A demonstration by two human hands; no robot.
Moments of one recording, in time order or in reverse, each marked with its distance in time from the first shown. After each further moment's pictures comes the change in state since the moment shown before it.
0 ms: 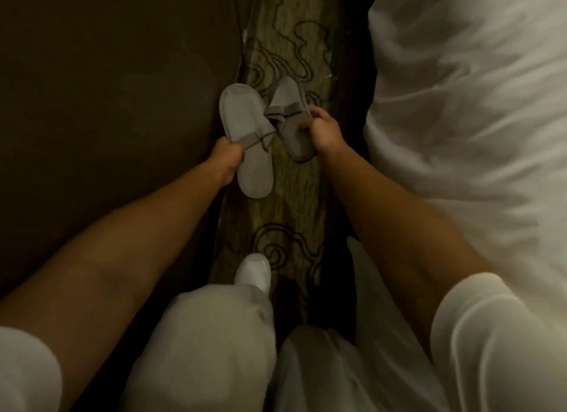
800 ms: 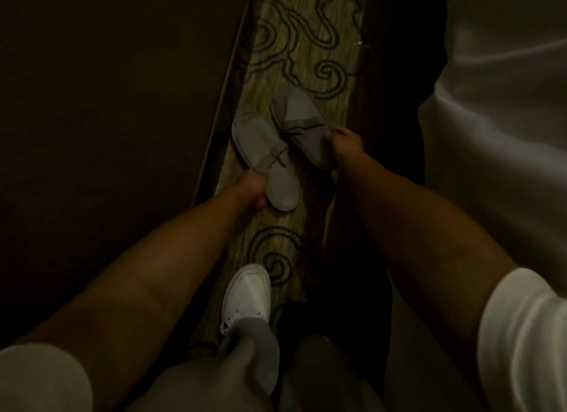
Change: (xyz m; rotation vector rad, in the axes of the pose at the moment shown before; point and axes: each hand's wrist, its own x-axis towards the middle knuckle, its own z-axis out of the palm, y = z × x) left_hand 0.091 -0.133 0.049 0.112 -0.093 -0.178; right_hand 0.135 0.129 0.001 -0.226 0.122 0.133
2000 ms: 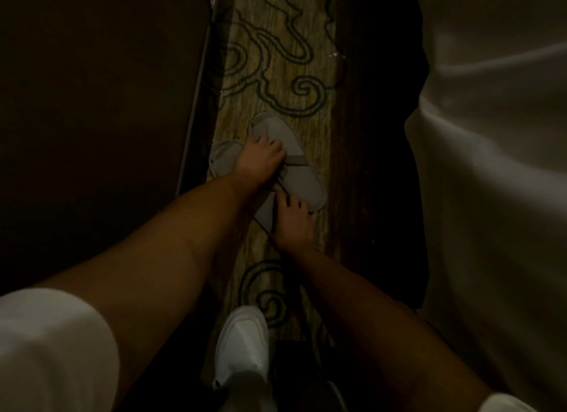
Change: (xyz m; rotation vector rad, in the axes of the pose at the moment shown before) left_hand 0.069 0.093 0.024 1.841 0.188 1.020; right_hand -0.058 0.100 0.068 -1.072 -0.009 -0.385
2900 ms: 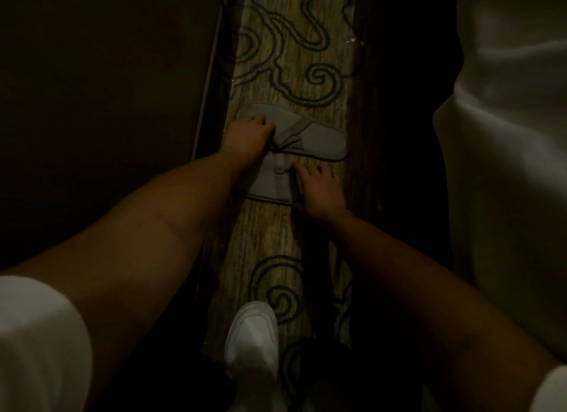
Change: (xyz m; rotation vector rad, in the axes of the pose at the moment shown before) left_hand -0.003 -0.049 0.003 -0.228 -0.043 -0.173; right_hand 0.048 0.034 -0.041 -0.096 0.011 -0.235
